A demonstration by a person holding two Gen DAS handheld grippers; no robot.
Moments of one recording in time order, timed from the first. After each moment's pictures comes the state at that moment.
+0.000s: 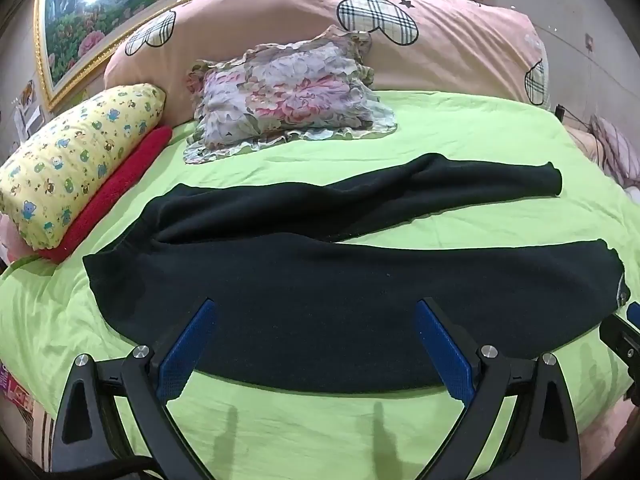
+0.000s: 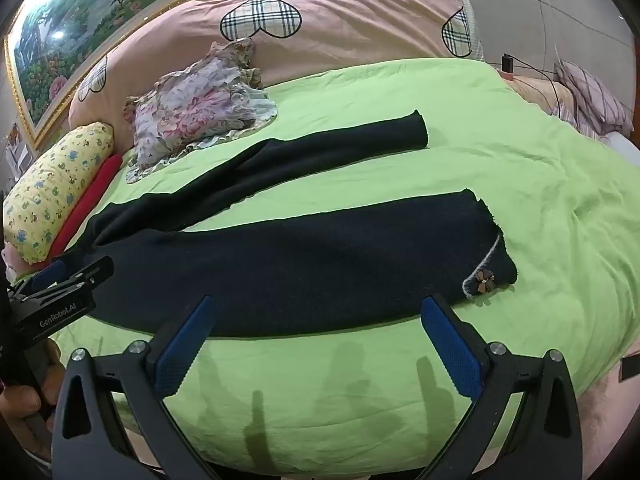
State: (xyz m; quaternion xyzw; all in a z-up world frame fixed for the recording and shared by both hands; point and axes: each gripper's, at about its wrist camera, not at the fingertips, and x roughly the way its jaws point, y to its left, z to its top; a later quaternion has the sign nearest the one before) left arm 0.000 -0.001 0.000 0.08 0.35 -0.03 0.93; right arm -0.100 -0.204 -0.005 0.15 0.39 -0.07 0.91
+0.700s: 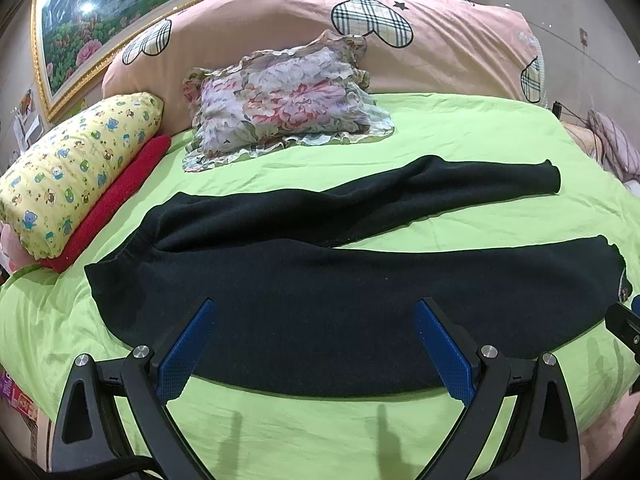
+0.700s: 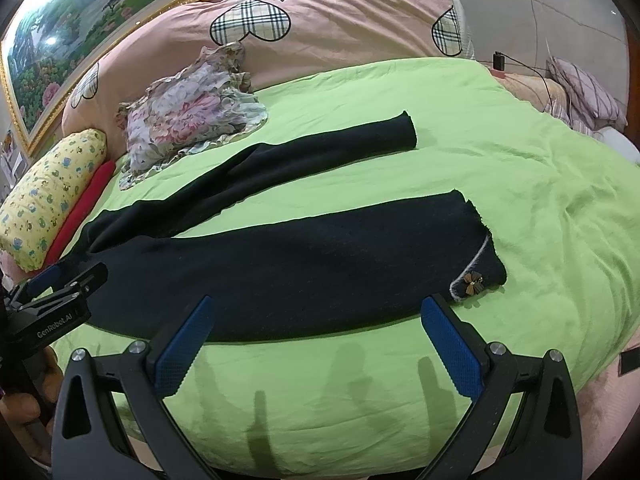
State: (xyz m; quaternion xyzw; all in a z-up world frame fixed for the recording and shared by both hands) left arm -0.001 0.001 -0.002 0.09 0.34 -0.03 0.94; right arm -0.099 -0.212 -0.003 0.16 0.39 -0.08 0.90
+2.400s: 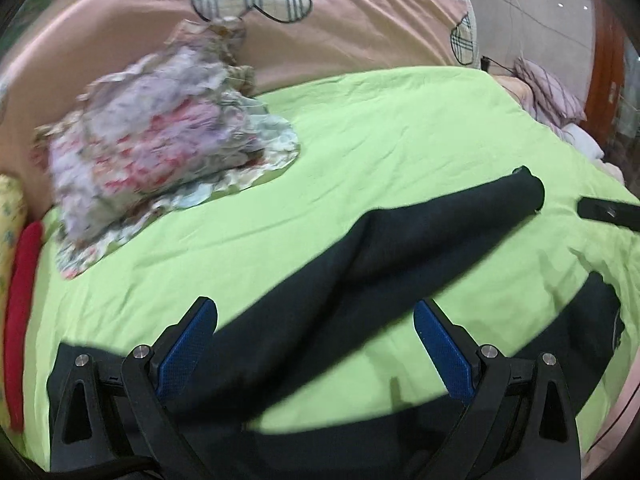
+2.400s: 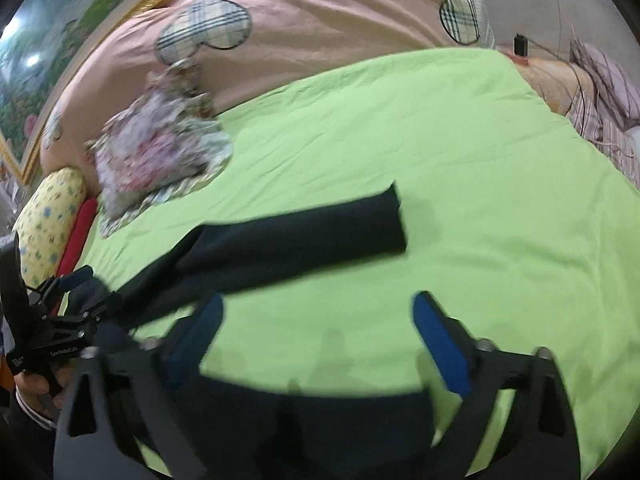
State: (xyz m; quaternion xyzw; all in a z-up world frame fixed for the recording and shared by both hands) left arm 0.192 -0.077 0.015 0.14 0.40 -0.24 0.87; right arm 0.065 -0.344 0.008 0.21 0.44 -0.06 0.87
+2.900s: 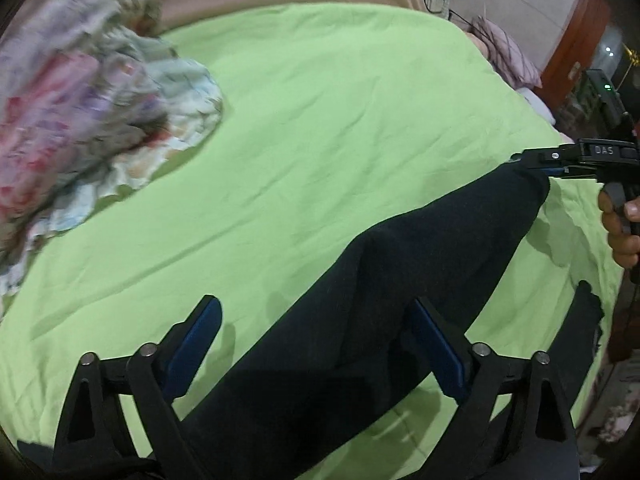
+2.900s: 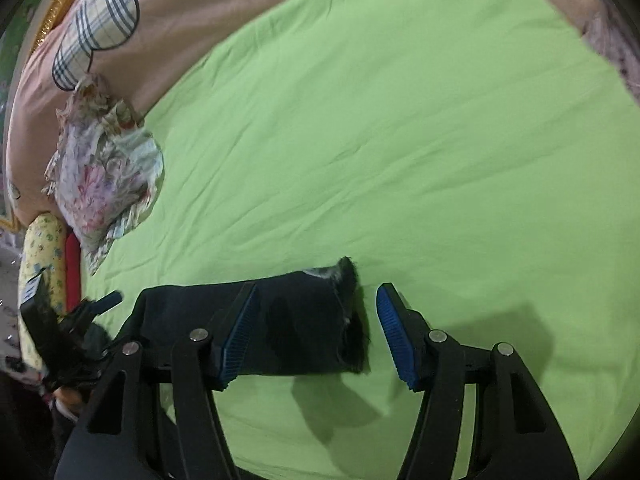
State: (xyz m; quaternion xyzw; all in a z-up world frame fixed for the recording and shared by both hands) left arm 0.291 -0.126 -0.036 0.14 0.52 -0.35 0.77; right arm 0.167 -0.421 -0.047 0.30 0.56 -0.02 0.77
